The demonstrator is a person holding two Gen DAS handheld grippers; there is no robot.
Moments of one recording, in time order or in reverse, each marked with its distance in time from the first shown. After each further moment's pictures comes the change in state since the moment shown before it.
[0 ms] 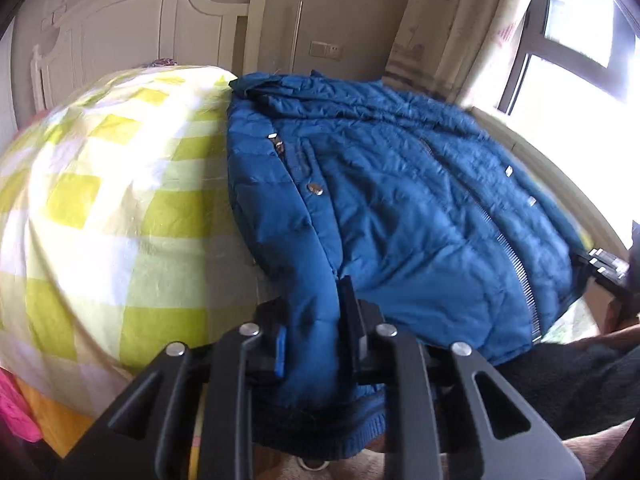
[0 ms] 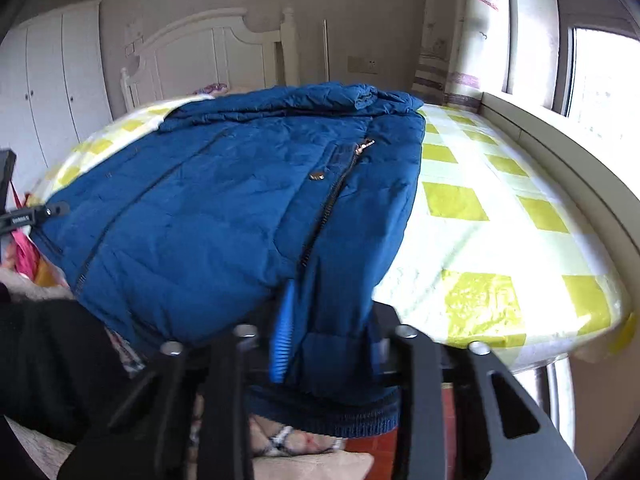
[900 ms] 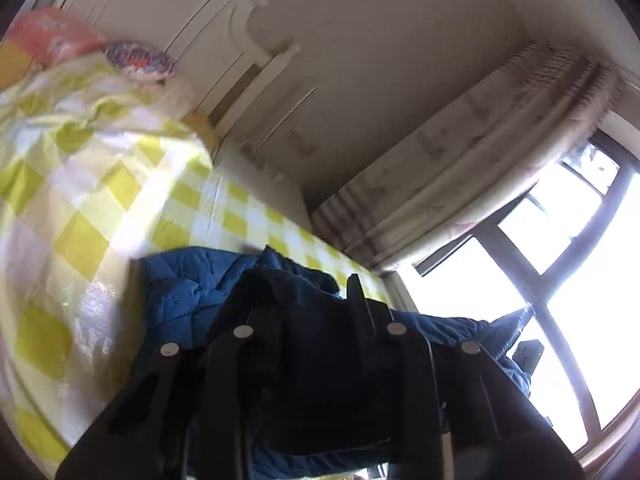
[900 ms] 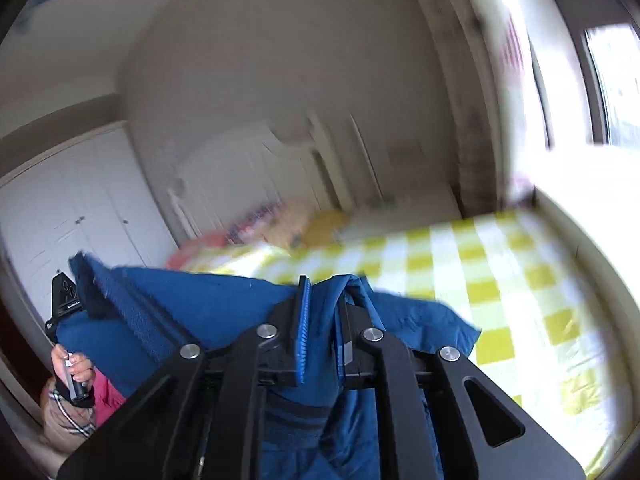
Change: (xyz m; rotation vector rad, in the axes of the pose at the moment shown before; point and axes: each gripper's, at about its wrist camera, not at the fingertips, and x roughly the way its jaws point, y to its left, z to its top) left arm -0.008 0.107 0.192 -0.489 -0.156 -0.361; right arm 0.041 -0.069 0.225 0.318 -0.079 0.277
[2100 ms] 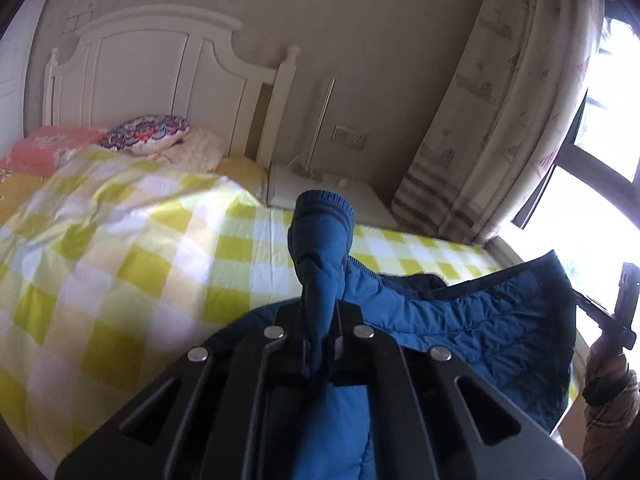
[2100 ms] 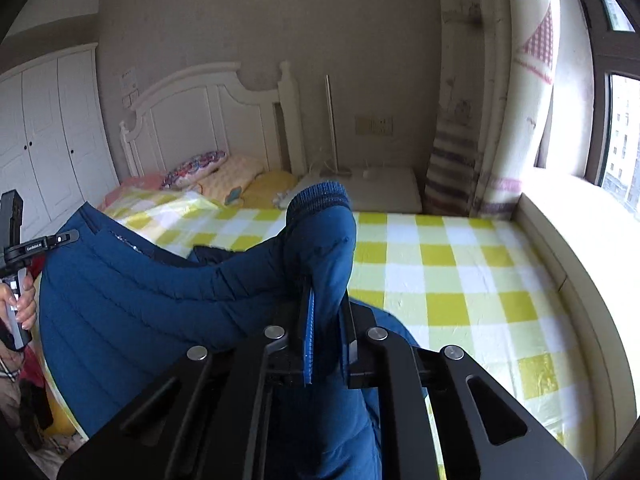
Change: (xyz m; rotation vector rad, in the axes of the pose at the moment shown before) left arm 0.081 -0.027 0.010 0.427 -0.083 0.307; right arm 0.041 0.022 0.008 -0.327 -0.082 -0.213
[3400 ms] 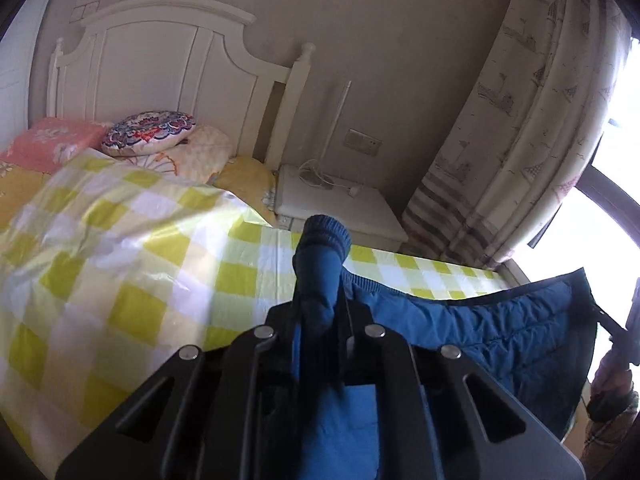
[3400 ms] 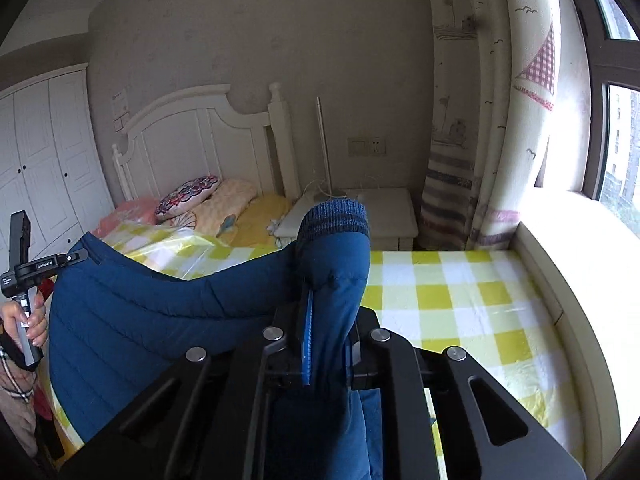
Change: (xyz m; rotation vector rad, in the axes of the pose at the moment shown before) left arm 0.052 0.009 0.056 -0.049 0.049 0.061; right arm 0.044 -0.013 0.053 0.023 0.021 -0.043
